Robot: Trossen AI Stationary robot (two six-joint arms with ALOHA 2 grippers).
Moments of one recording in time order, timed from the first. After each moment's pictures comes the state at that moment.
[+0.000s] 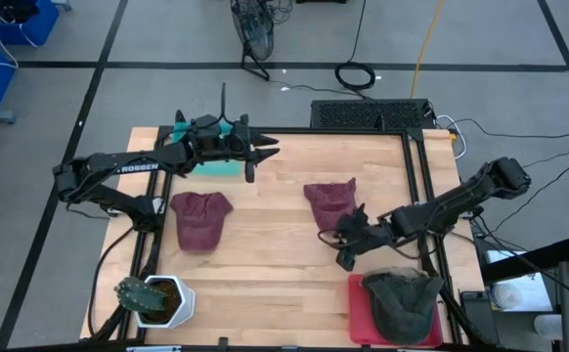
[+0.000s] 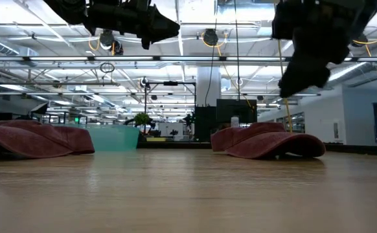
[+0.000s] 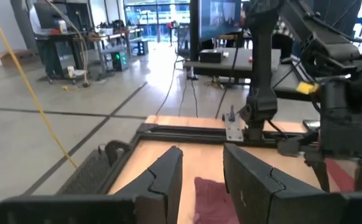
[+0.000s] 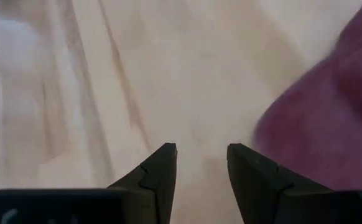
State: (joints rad) left arm 0.41 1.32 0.89 0.37 0.29 0.05; right arm 0.38 1.32 0.75 -0.32 0.29 0.75
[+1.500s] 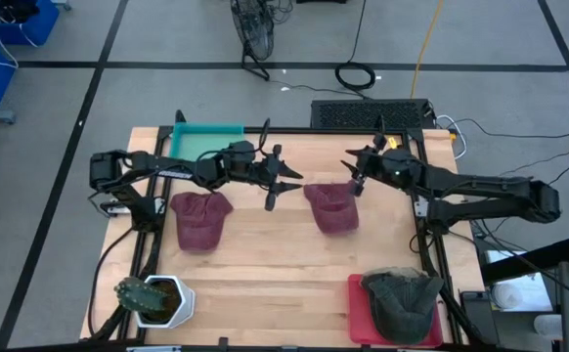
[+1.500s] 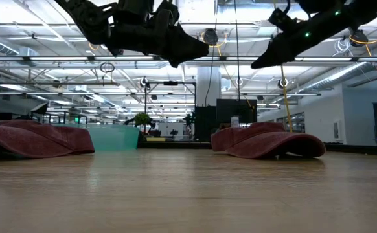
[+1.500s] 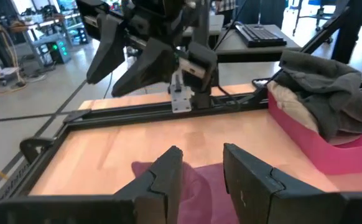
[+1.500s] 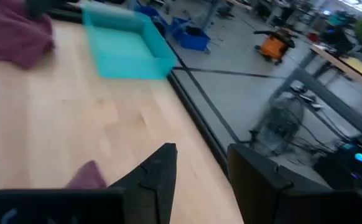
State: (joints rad) left arm 0.25 1.62 0.91 0.55 0.35 0.15; right arm -0.27 0.92 0.58 0.01 0.32 -0.27
